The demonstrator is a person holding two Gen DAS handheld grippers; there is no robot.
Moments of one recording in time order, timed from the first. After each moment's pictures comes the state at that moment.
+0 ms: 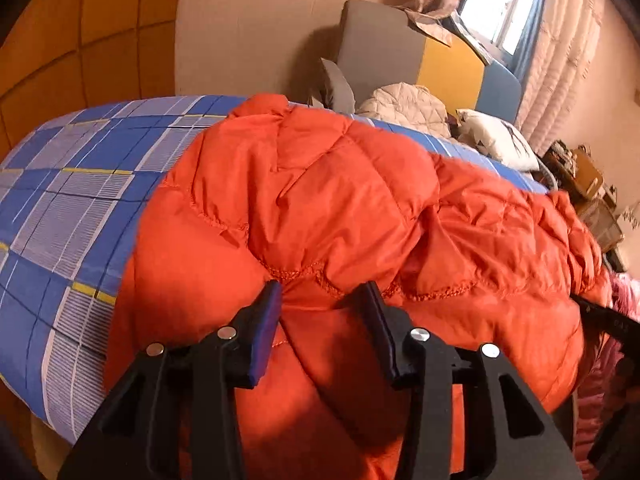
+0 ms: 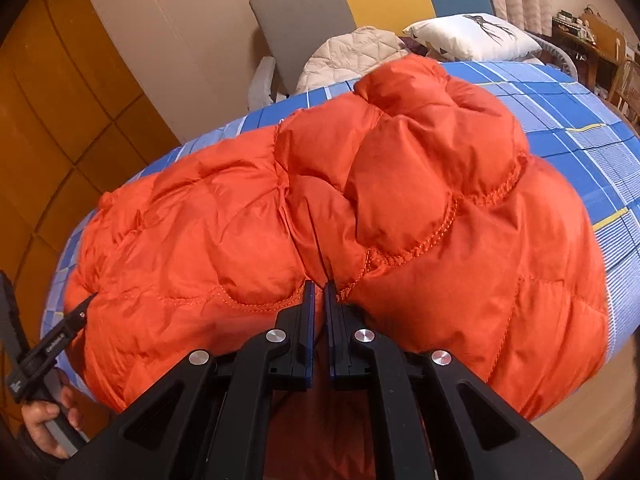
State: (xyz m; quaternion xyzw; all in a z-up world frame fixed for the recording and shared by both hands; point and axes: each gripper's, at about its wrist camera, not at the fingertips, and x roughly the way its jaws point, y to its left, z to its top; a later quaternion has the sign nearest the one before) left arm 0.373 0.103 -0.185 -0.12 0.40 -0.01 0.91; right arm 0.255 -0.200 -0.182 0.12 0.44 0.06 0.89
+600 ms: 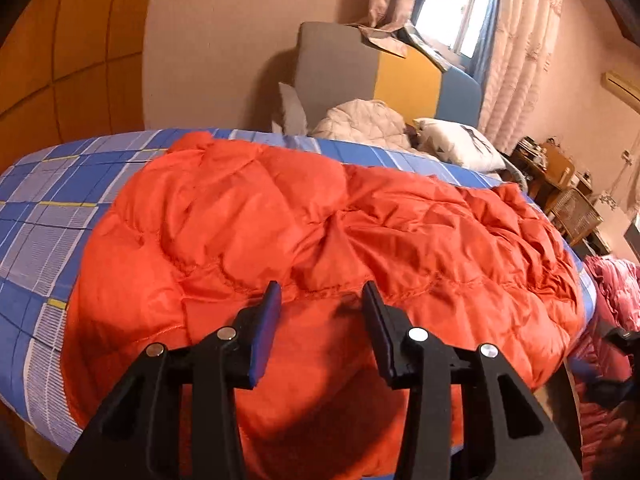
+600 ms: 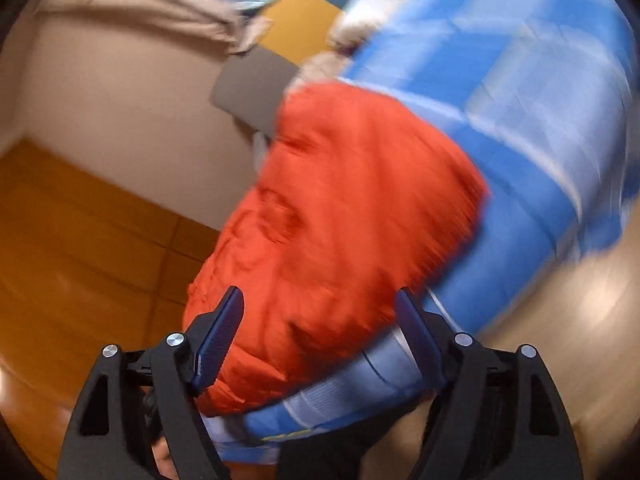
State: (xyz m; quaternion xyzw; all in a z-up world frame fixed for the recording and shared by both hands) left arm 0.355 0.046 -0.164 -0.08 0.36 -0.07 0.93; right arm 0.148 -0.301 -0.229 0.48 0.35 0.07 0.80
